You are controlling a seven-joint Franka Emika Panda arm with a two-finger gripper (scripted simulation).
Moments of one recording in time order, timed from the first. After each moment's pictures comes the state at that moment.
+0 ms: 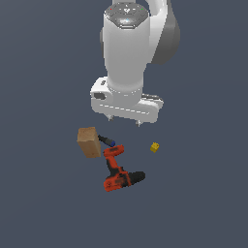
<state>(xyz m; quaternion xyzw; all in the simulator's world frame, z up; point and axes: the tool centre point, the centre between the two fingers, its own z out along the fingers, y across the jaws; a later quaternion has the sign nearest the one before) 0.025 0.001 0.273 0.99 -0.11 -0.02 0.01</state>
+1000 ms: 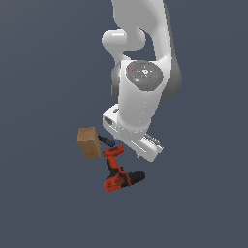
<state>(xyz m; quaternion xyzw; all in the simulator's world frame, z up) 0.082 0.011 0.201 0.94 -0.32 0.00 0.05</state>
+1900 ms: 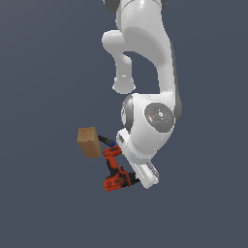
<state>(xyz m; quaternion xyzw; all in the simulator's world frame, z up) 0.122 0.026 0.127 0.87 -0.49 0.04 0.08</state>
